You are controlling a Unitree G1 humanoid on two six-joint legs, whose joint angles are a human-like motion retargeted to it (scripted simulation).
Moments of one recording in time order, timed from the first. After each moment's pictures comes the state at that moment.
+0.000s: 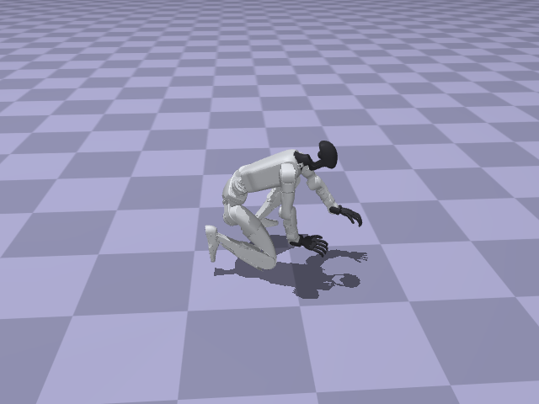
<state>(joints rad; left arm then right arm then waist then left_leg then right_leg) -1.64 0.80 -1.33 1.26 0.00 -0.23 0.77 -1.21 -0.22 1.09 1.13 -0.04 -0.21 -1.36 -0.39 -0.52 0.52 -1.57 0.55 0.52 2.14 -0.64 -0.26 -1.21 -0.28 0.61 2.72 -0.65 0.01</state>
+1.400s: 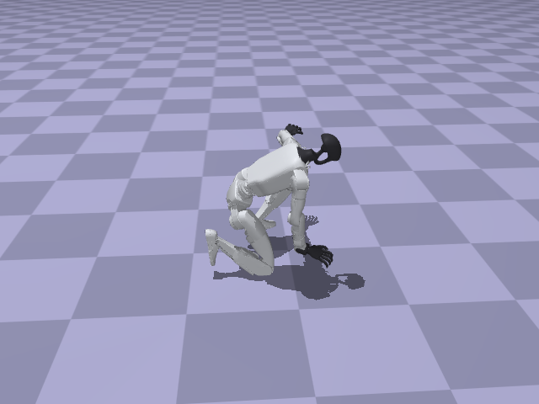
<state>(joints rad) -0.39 1.28 -0.44 1.26 -0.69 -0.37 0.62 -0.88 -0.52 0.75 1.15 -0.10 -0.12 -1.33 -0.07 -0.29 0.52 -1.57 0.51 0.55 2.16 -0.70 -0.12 -1.07 -0.46 0.47 2.64 -0.76 0.05</state>
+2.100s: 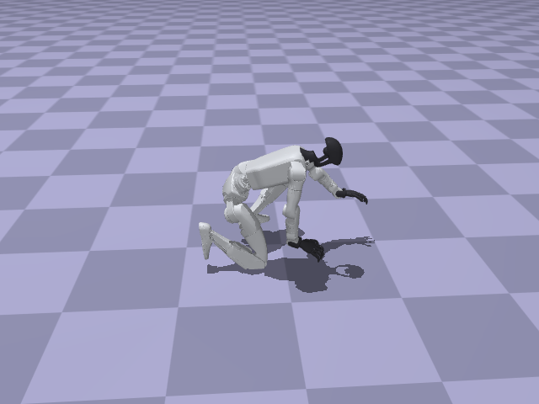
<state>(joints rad) -1.76 0.88 -1.18 1.27 -0.16 -0.22 0.67 -1.08 -0.31 1.00 1.12 -0.07 -0.13 -1.28 -0.37 -0.48 0.52 -1.57 0.54 0.54 2.18 -0.74 -0.10 -1.07 -0.44 0.47 2.63 -0.78 0.06</state>
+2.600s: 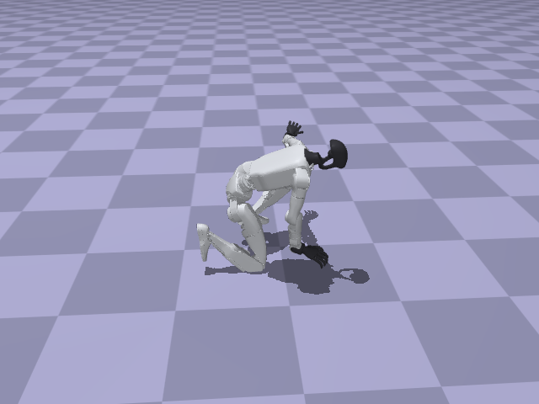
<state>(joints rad) -0.37 1.19 -0.38 1.55 -0.75 -0.24 0.79 -0.99 -0.47 0.82 1.11 -0.13 -0.04 -1.39 -0.23 -0.30 0.52 -1.57 0.49 0.56 2.22 -0.72 -0.07 -1.05 -0.53 0.50 2.54 -0.79 0.08</state>
